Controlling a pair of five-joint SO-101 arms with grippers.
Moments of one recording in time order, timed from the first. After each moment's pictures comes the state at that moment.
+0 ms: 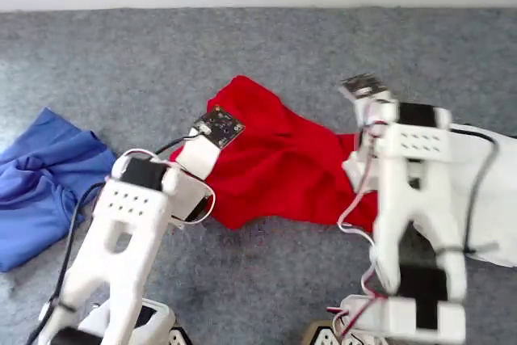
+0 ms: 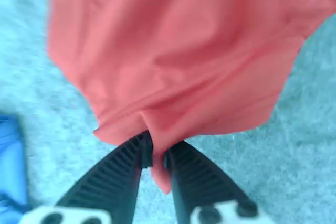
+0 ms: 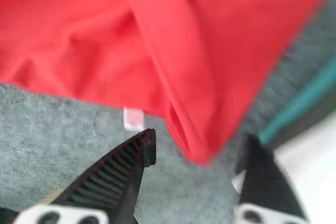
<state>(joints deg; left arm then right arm) 11.6 -30.1 40.9 78.5 -18.3 1.1 -3.3 14.9 87.0 25.2</state>
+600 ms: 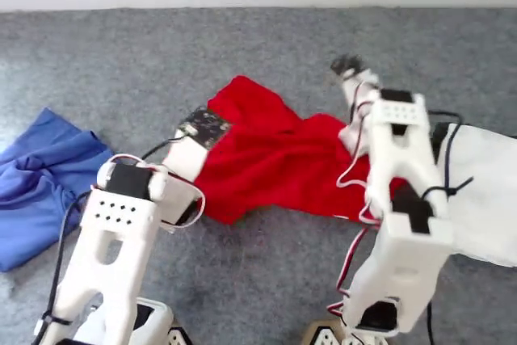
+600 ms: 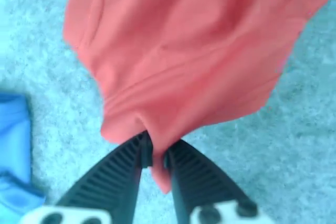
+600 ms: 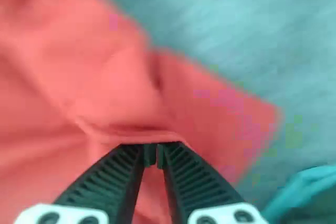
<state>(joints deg) 6.5 -32.8 41.9 81.8 -18.2 5.0 27.2 -7.6 60.2 35.0</state>
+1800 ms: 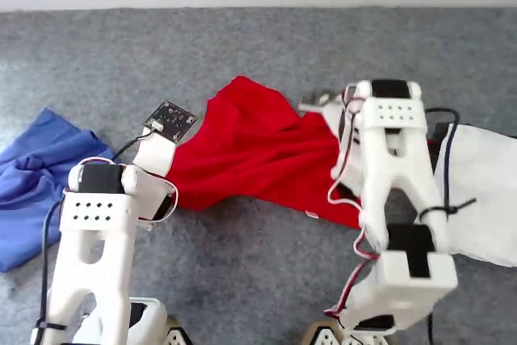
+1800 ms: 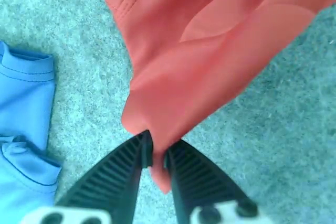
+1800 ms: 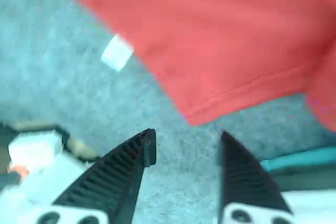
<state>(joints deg) -2.0 -33.1 41.9 82.9 -21.8 -1.6 7.4 4.9 99.7 47.7</state>
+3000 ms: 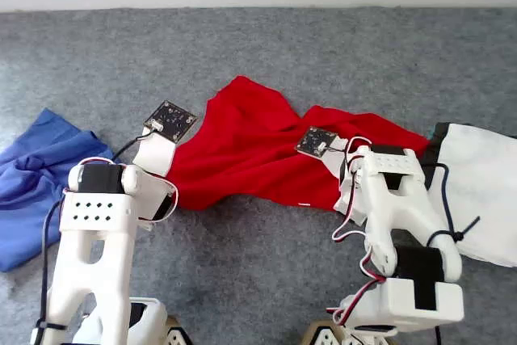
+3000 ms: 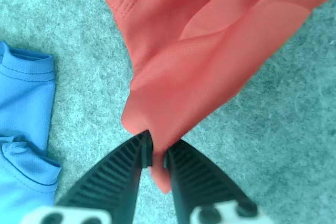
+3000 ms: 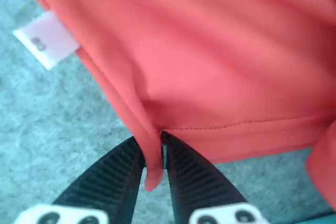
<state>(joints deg) -2.0 -33.1 41.9 82.9 -21.7 1.7 0.6 38.2 57.3 56.4</state>
